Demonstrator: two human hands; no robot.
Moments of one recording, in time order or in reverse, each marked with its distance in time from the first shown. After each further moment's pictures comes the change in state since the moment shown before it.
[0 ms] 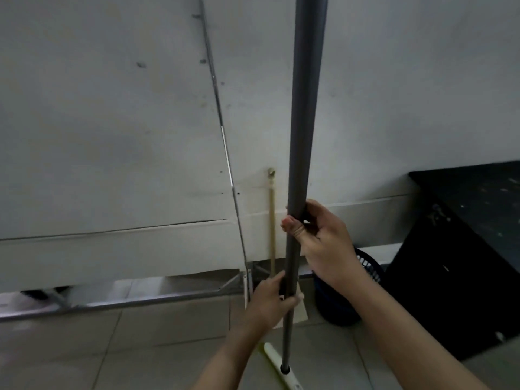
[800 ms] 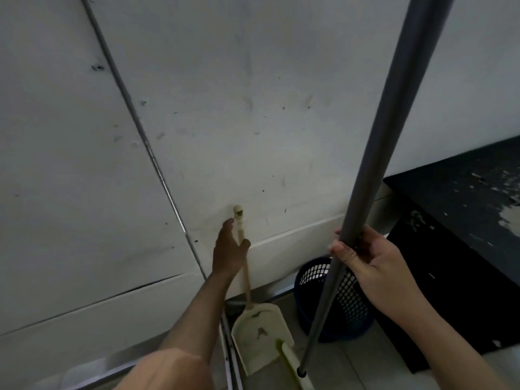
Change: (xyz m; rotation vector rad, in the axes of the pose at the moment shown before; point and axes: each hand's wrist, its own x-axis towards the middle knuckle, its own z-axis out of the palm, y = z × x) left_hand 0.297 -0.013 -0.085 0.029 0.204 -0.033; right_hand 0.127 0.101 -0.045 -0.006 0.258 0.234
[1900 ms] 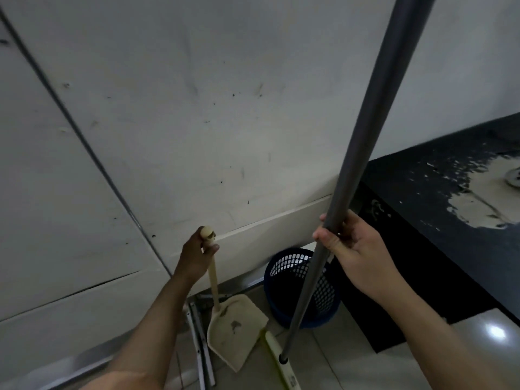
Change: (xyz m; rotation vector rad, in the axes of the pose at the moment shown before) left_hand -0.018 -0.001 0.029 -0.065 -0.113 0.079; right_hand 0.003 0.021 -0.065 0.005 -0.011 -0.010
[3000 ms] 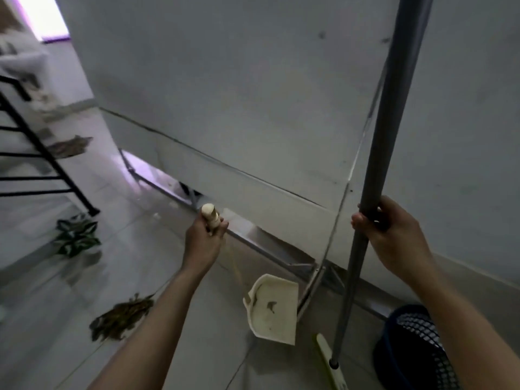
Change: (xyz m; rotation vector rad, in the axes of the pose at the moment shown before) left_hand -0.384 0.016 -0.100 0.045 1.185 -0.410; right_hand -0.087 -0.066 0.097 -0.037 -0.761 -0.296
